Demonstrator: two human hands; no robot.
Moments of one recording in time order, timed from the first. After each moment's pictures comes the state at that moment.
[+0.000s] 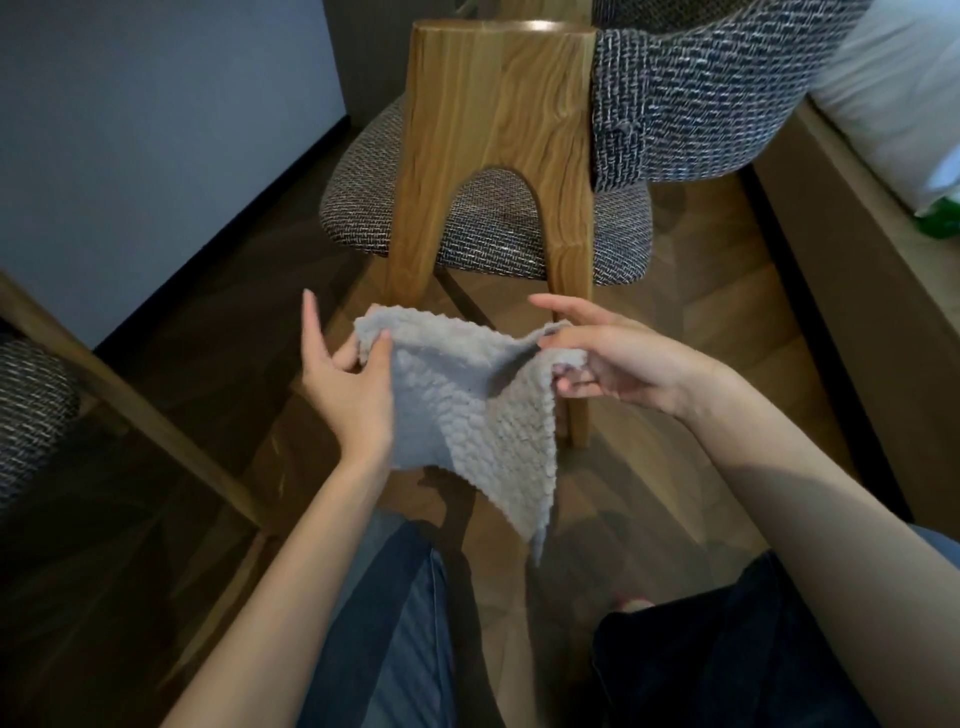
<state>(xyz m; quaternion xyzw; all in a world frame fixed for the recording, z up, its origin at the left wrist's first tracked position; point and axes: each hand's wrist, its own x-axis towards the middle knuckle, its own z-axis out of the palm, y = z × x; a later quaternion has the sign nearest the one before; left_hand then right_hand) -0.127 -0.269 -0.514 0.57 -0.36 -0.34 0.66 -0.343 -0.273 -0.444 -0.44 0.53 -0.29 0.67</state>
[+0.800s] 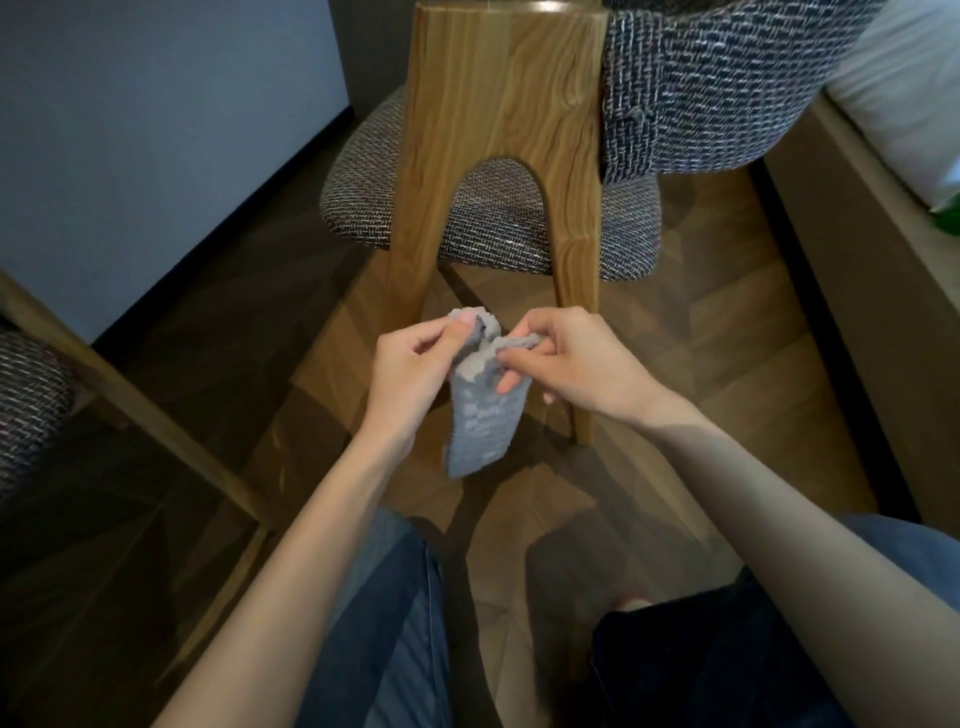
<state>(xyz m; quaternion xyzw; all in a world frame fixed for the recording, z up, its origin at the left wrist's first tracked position) -0.146 -0.267 -0.490 0.49 -0.53 -0.48 0.50 -0.312 -0.269 -0.461 -0.72 0.54 -0.26 0.35</state>
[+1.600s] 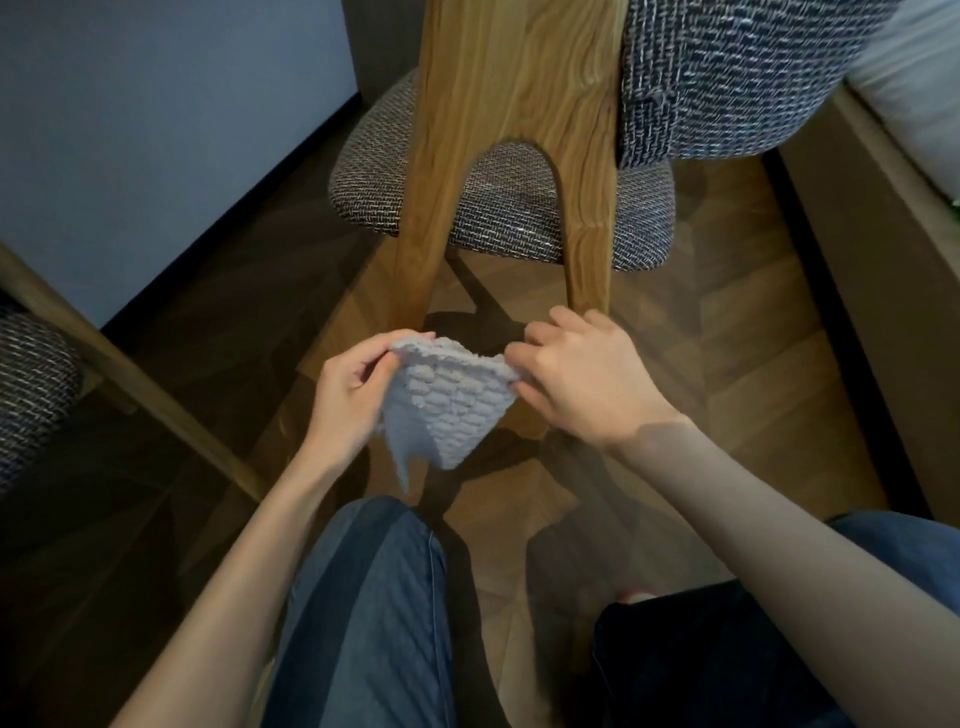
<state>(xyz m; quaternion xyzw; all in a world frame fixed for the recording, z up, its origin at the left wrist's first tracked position) -0.091 -0.259 -0.522 0.46 -0.63 -0.39 0.49 -0.309 -0.256 -0.478 -0.87 0.46 -0.09 -0.14</state>
